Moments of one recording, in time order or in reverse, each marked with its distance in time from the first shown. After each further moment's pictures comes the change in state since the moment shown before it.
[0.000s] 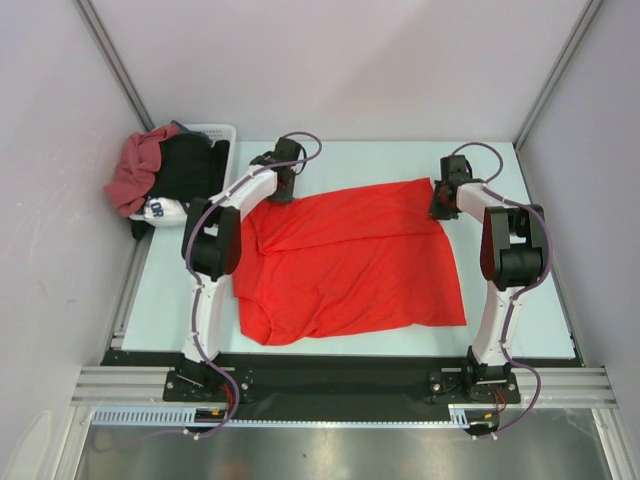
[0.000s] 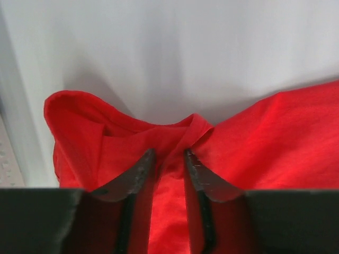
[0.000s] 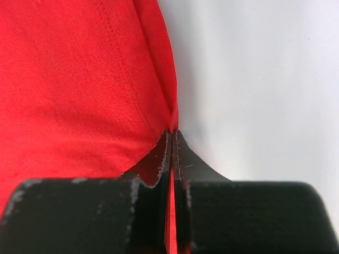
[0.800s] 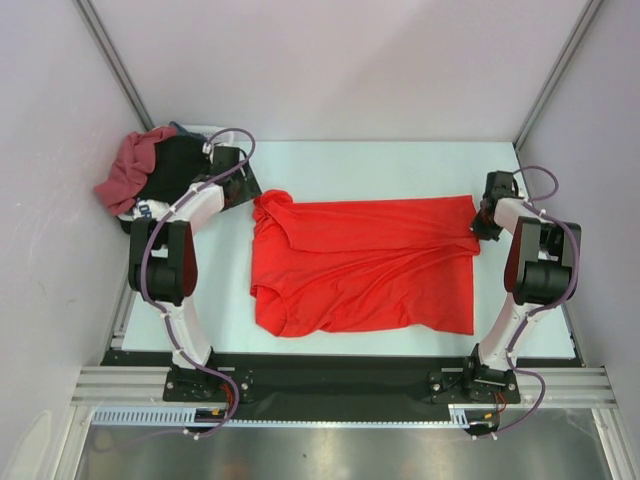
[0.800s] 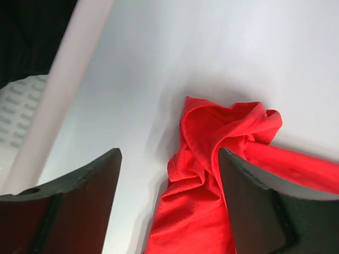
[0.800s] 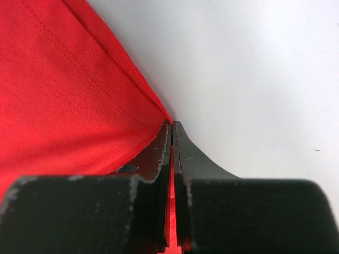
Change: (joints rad) left arm 0.231 -0.372 -0.500 0.322 0.124 -0.312; right arm -0.225 -0.160 -0.212 -0.005 0.114 0.106
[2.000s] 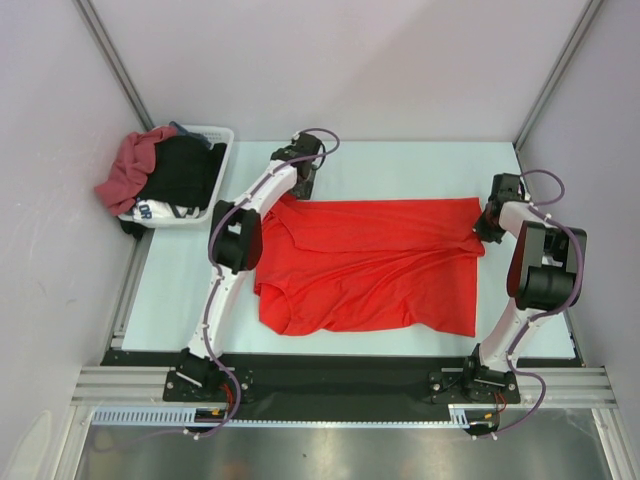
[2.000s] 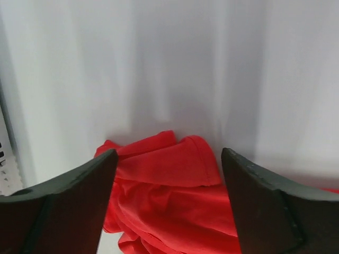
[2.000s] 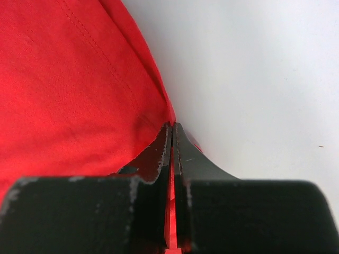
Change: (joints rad) left arm -0.290 0.647 0.917 -0.513 -0.285 0.354; right arm -0.029 -0.039 -0.030 0.005 -0.045 0.010
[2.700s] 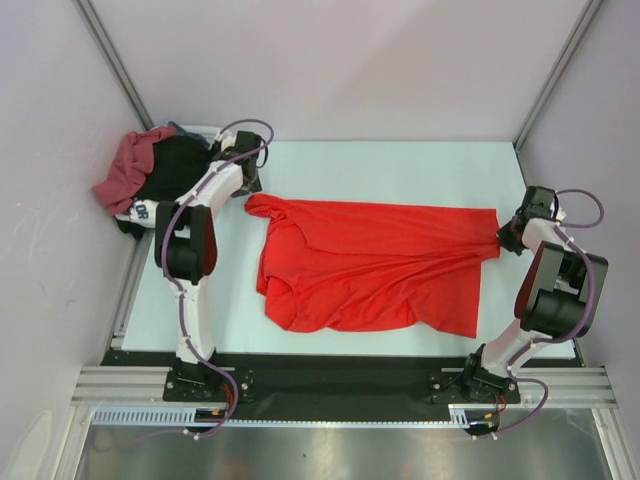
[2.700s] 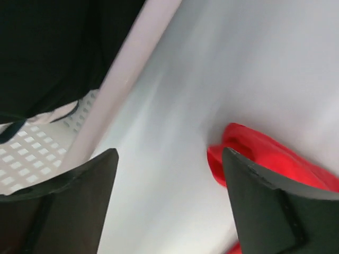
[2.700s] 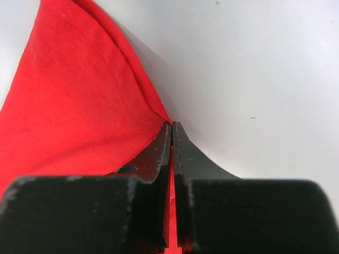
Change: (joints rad) left arm 0.239 -0.377 -0.539 0.153 -0.113 -0.310; right arm -0.161 -0.185 -0.162 0.064 -0.055 0.132
